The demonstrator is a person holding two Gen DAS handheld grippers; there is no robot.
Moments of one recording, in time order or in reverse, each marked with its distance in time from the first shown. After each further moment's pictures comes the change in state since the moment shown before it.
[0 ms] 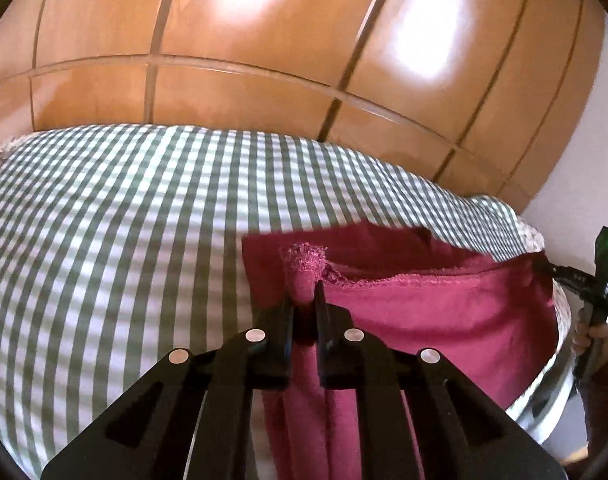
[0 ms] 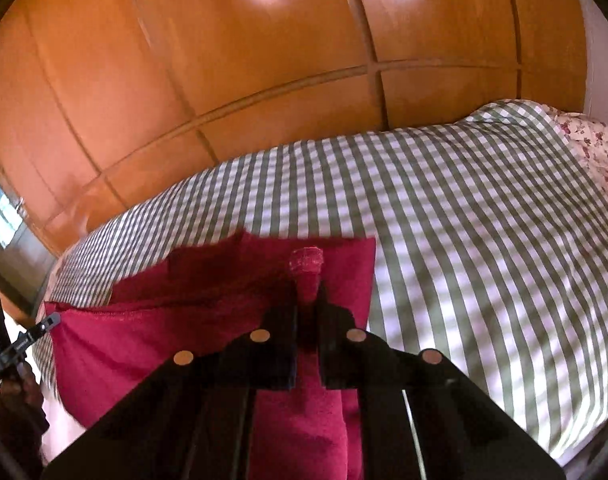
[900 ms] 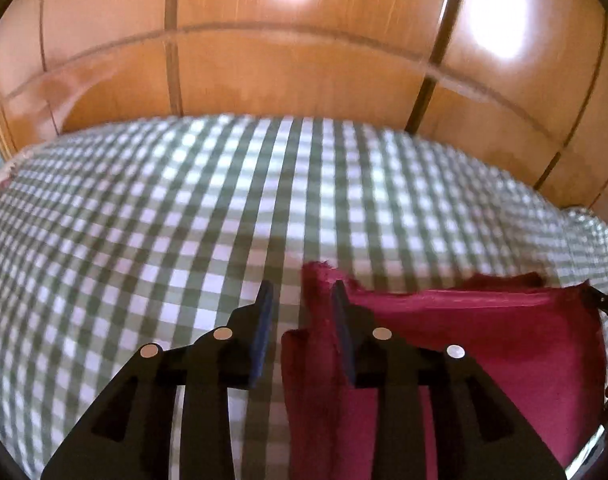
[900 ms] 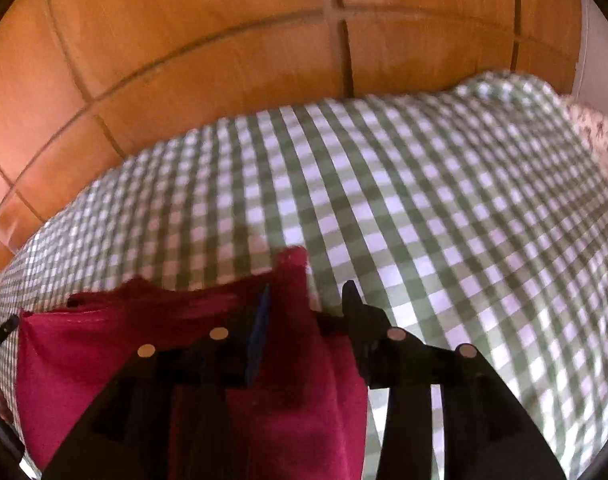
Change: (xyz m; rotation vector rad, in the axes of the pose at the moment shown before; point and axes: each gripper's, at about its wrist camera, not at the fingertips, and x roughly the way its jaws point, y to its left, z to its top) left arm 0.110 0.010 0.050 -0.023 0.049 0.279; right arm 0.117 -0.025 0.027 0.035 0.055 -0.160
